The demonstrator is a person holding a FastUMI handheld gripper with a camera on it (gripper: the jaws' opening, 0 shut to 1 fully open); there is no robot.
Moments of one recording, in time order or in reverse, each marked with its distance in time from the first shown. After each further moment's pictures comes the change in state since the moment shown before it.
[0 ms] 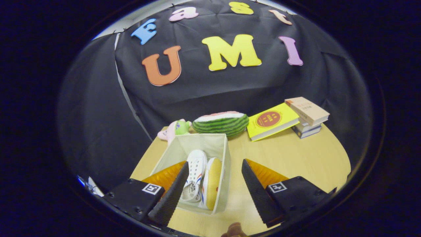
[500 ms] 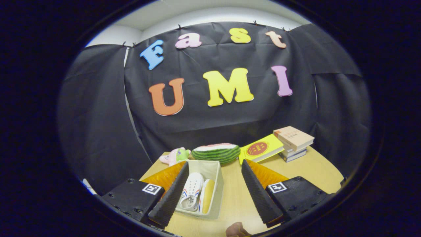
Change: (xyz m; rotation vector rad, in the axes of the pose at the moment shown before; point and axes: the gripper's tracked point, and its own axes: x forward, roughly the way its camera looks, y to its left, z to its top) arm -0.093 -0.006 0.055 -0.028 -0.296 -0.028
